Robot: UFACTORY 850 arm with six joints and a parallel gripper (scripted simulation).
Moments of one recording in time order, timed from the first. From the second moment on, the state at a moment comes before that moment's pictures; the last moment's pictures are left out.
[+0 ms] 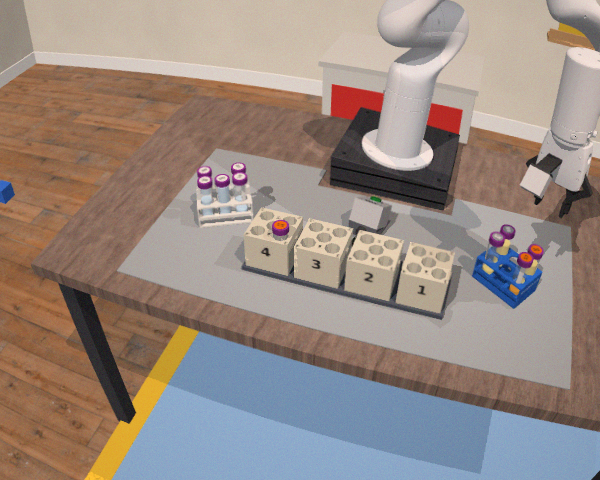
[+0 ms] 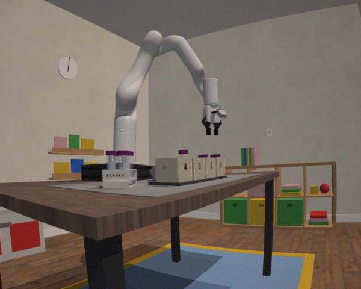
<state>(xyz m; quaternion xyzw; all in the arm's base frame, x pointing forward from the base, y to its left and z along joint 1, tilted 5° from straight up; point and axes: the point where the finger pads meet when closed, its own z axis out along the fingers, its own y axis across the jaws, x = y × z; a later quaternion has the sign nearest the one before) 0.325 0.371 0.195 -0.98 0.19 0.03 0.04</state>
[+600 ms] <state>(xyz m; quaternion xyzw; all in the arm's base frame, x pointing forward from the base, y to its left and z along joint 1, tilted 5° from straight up) 0.324 0.372 0.188 -0.96 0.27 0.03 0.03</state>
